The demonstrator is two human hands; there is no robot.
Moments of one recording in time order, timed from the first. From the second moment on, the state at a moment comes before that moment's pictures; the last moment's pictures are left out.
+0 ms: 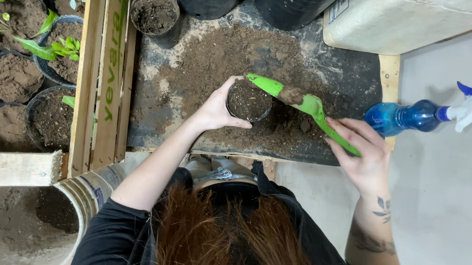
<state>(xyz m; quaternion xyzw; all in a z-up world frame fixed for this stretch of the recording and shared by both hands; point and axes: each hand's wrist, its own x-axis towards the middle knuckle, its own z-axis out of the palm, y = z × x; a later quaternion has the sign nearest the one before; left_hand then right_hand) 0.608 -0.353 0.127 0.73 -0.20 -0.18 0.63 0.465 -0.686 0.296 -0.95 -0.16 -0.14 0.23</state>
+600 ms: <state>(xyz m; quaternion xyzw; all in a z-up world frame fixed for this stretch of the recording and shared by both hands) 0.587 -0.355 0.134 0.74 -0.15 -0.14 0.64 0.450 -0.694 0.260 -0.94 -0.24 -0.21 0.10</state>
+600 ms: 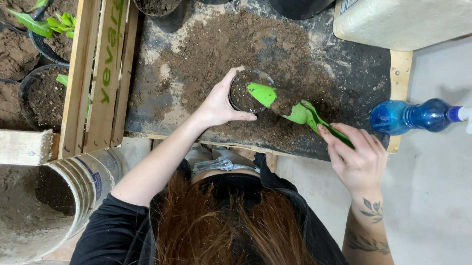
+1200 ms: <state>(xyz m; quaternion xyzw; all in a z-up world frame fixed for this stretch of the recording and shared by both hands) 0.581 -0.354 0.146 0.75 -0.17 -0.16 0.62 0.479 -0.718 0.316 -0.95 -0.28 -0.09 0.13</state>
